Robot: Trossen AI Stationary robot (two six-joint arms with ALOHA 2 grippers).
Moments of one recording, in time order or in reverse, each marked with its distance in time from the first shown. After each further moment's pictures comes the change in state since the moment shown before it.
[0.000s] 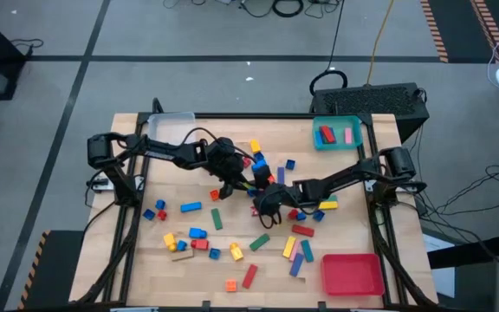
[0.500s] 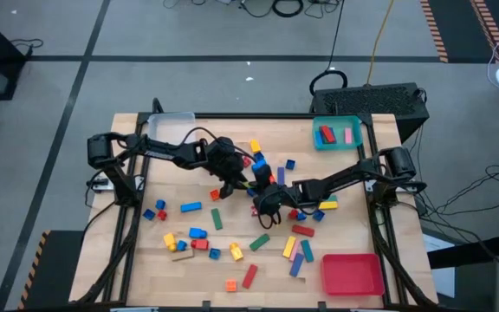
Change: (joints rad) left arm 0.000 0.000 0.000 -0.004 -0.001 -0.024; right arm 0.001 -0.002 0.003 -0.033 0.047 0.020
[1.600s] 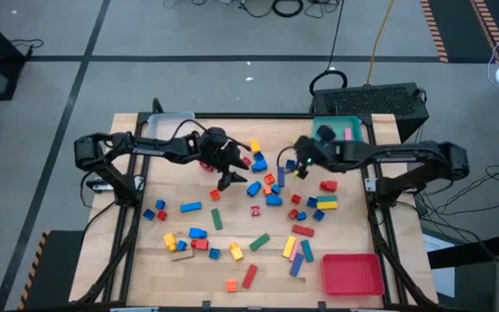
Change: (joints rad) left arm 0.044 -0.113 -0.001 0.013 -0.022 0.037; right arm -0.291 -0.540 -0.017 -0.848 0.055 1.007
